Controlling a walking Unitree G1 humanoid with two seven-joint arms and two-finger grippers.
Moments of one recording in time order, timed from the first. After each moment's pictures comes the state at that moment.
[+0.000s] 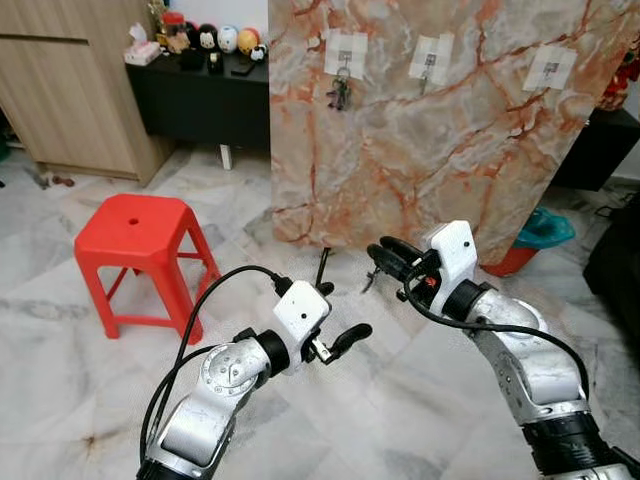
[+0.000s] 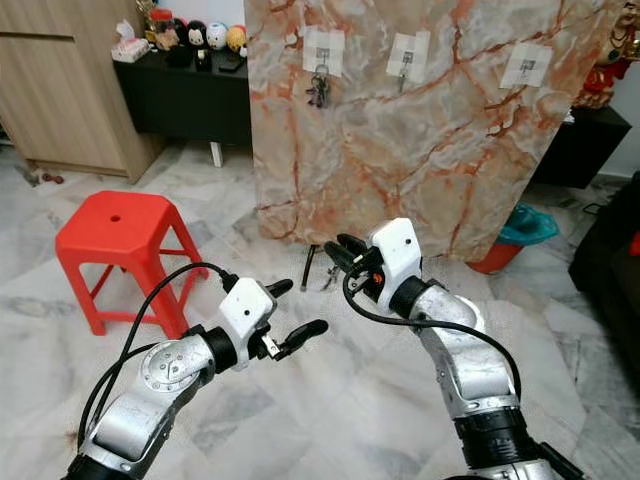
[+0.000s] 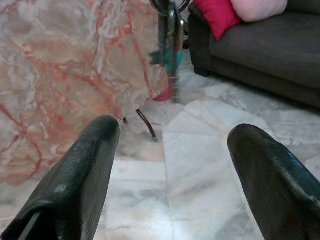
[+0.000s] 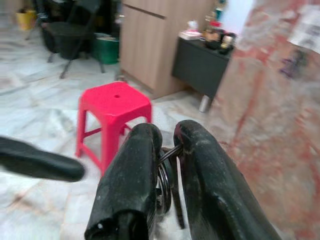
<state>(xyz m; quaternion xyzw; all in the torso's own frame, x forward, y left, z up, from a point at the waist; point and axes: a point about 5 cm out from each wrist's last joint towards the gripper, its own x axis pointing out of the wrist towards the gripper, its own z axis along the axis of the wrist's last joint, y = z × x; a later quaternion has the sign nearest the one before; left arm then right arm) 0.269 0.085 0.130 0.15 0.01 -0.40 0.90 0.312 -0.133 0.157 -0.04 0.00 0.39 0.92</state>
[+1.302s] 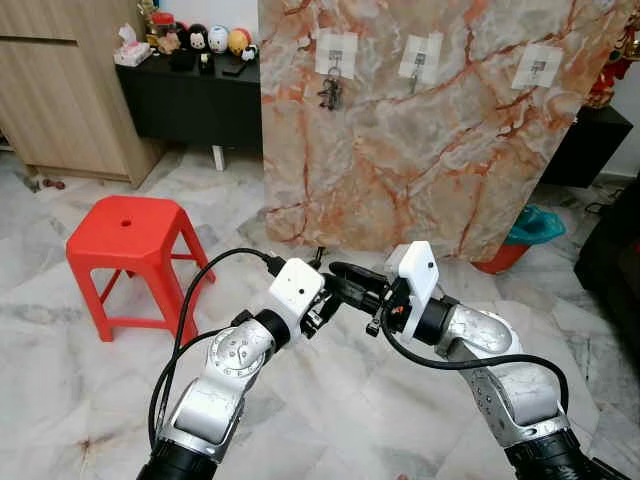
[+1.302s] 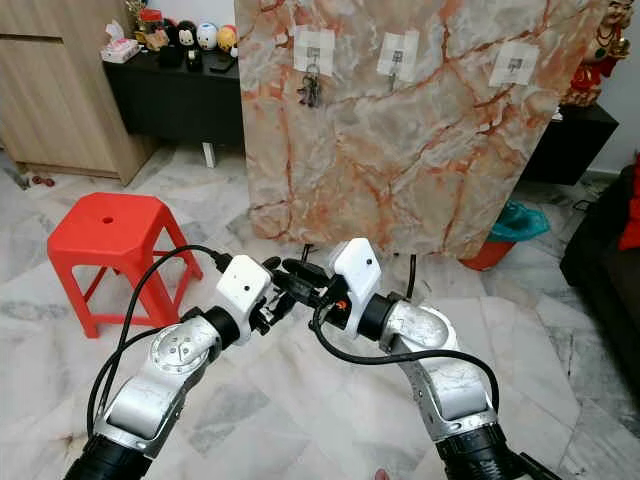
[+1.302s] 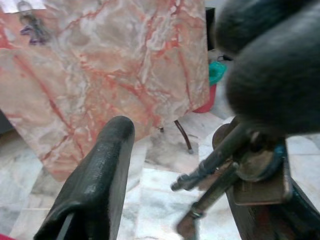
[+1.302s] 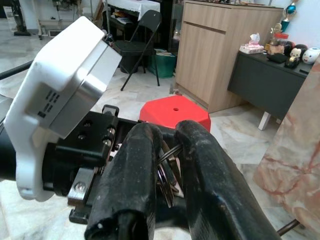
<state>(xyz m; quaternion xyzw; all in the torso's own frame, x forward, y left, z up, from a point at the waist) 0.291 0.085 0.141 0.14 -0.02 -0.30 0.94 0.290 -0.094 0.151 0.00 0.00 0.49 0.87</state>
